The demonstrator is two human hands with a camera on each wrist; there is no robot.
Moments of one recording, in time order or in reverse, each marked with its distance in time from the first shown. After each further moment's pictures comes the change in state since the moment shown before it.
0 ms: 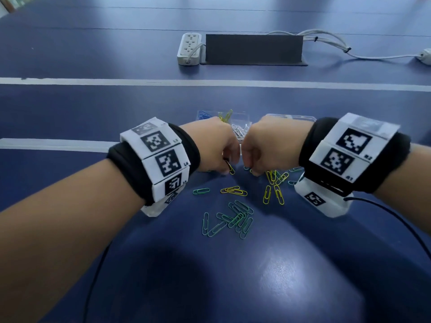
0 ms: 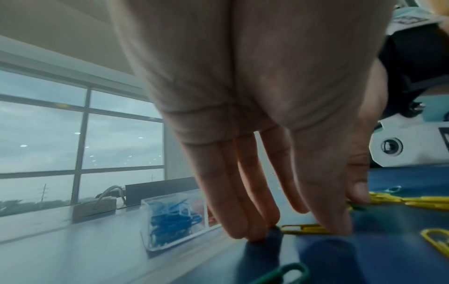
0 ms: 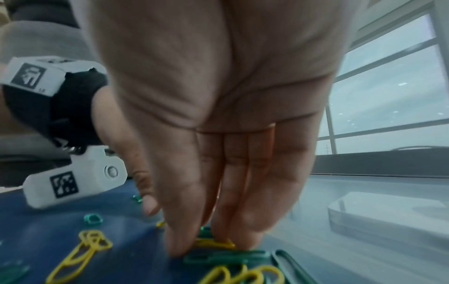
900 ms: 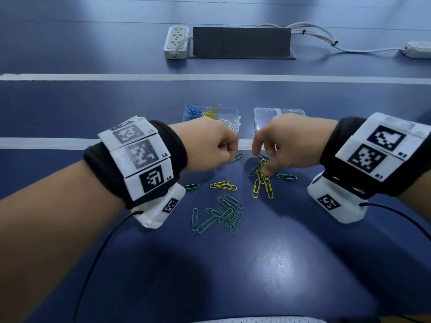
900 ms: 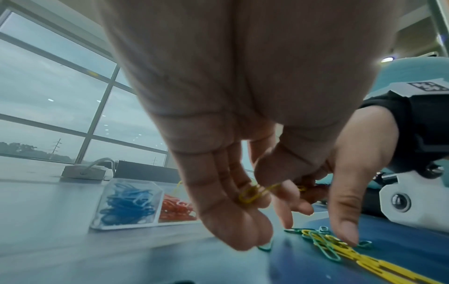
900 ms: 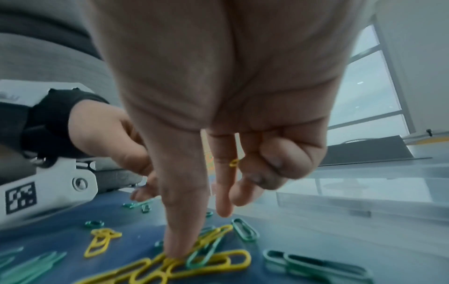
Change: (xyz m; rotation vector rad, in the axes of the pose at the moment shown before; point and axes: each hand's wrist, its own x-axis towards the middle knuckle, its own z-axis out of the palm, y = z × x) left_hand -0.006 0.012 0.003 -0.194 0.016 -0.001; right_hand -0.023 0.029 0.012 0.058 -0.011 0.133
